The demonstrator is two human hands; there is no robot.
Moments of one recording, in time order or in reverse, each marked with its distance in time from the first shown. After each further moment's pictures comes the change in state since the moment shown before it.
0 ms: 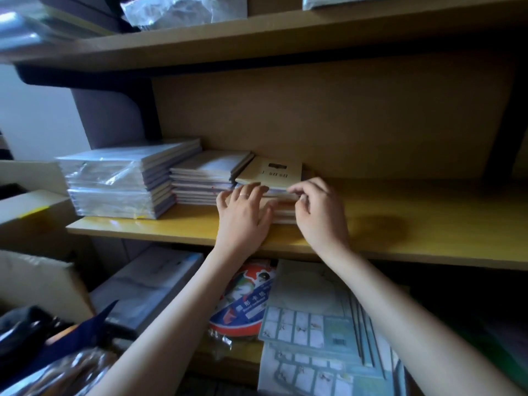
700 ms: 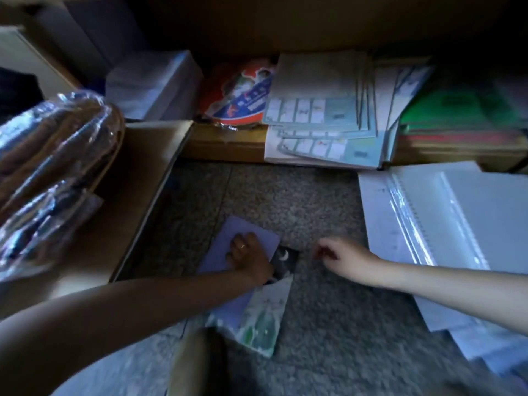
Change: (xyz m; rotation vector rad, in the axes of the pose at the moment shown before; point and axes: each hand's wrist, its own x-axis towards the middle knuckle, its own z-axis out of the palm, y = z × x) left_hand -0.407 0.047 0.007 0.160 -1.243 -0.765; right_hand -0.393 0.021 -0.064 0.214 -1.222 0.449
